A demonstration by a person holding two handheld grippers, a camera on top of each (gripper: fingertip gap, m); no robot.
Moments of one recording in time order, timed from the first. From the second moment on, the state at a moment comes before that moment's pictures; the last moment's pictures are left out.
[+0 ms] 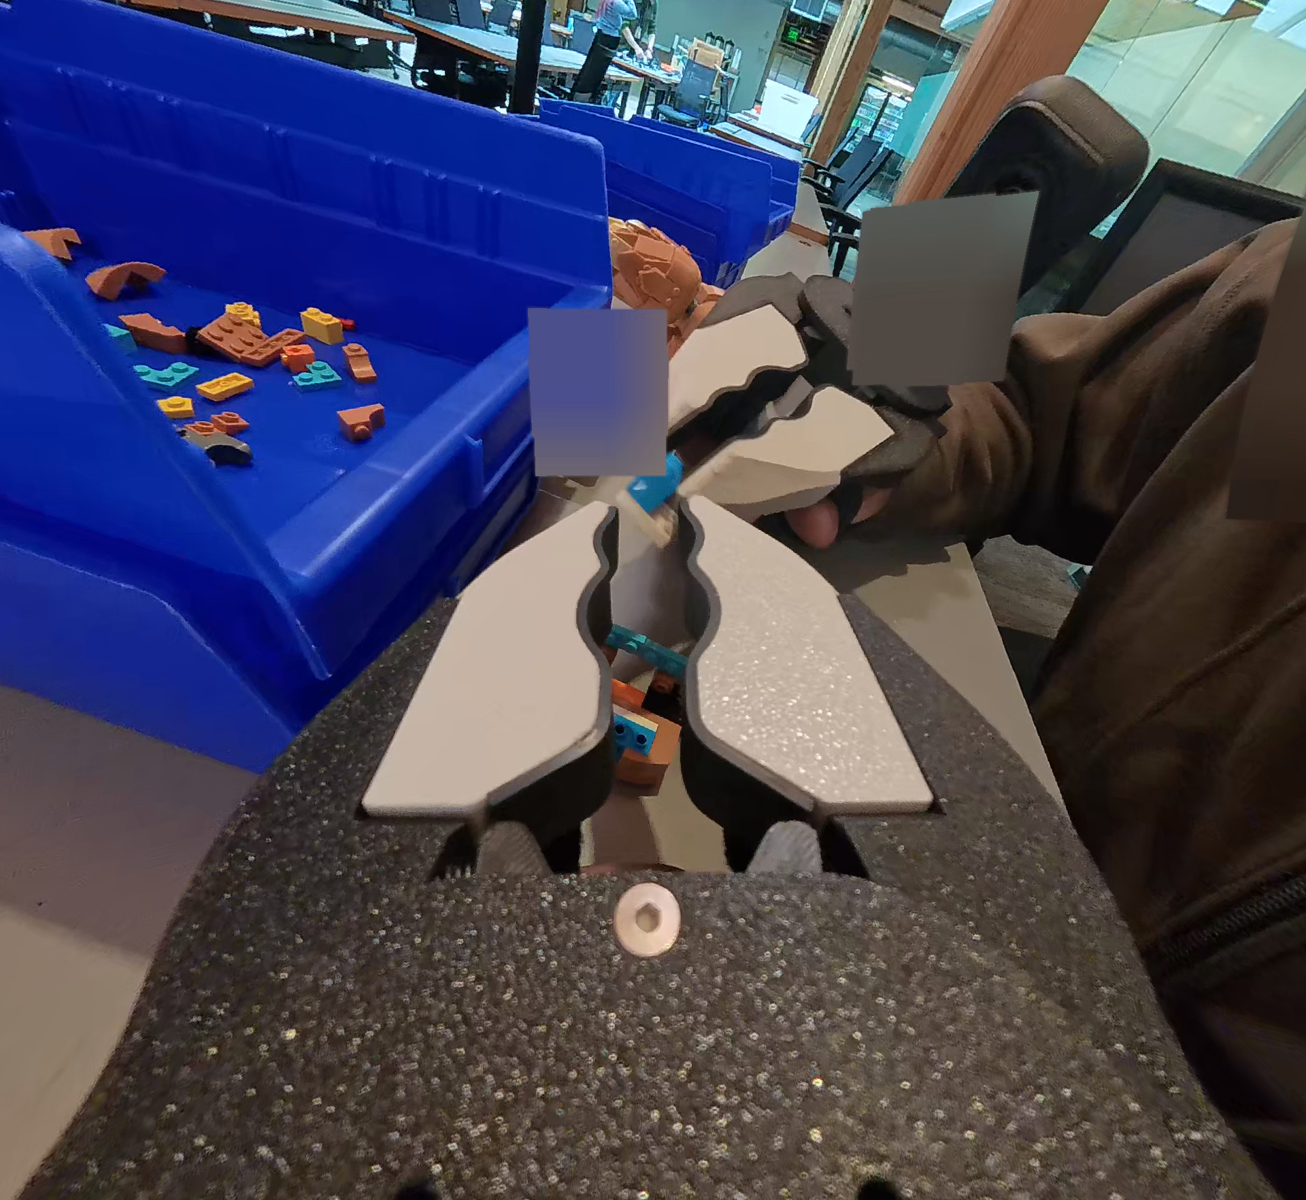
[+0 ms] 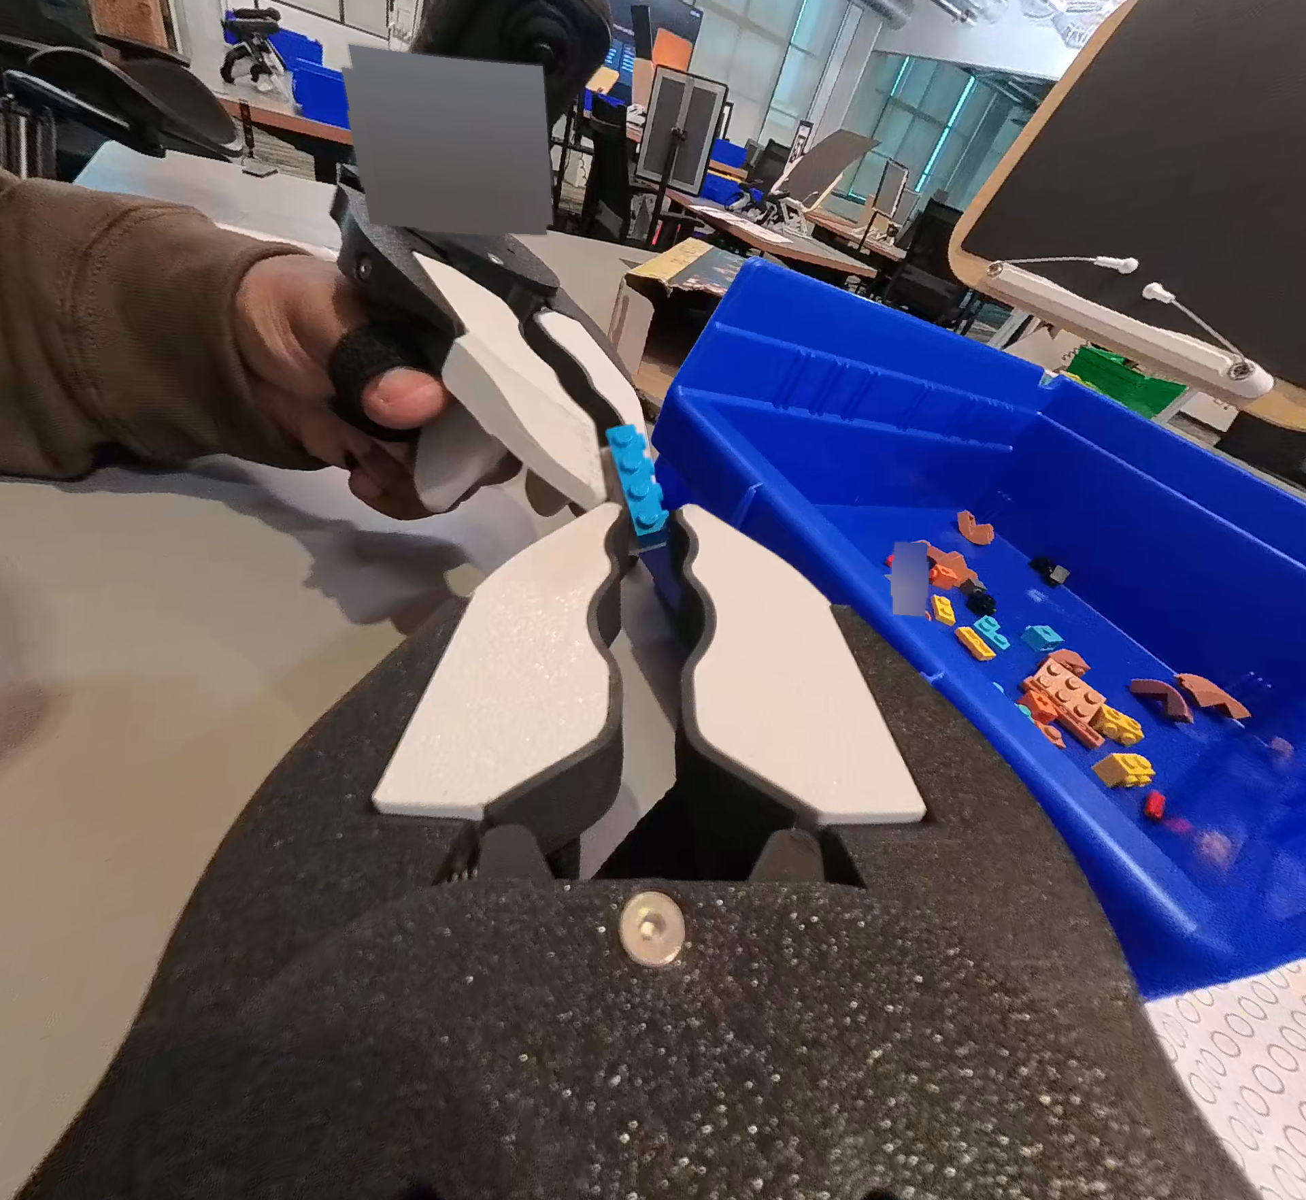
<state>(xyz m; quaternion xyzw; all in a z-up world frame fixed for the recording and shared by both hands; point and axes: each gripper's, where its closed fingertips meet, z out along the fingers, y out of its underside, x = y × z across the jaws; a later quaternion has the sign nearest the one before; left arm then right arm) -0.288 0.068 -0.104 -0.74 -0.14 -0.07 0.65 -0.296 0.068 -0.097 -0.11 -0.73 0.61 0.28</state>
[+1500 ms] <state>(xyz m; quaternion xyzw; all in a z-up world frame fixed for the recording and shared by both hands) -0.287 0.068 -0.118 -0.82 0.00 0.19 0.53 -0.291 0.065 -0.113 -0.04 -0.78 0.52 0.35</state>
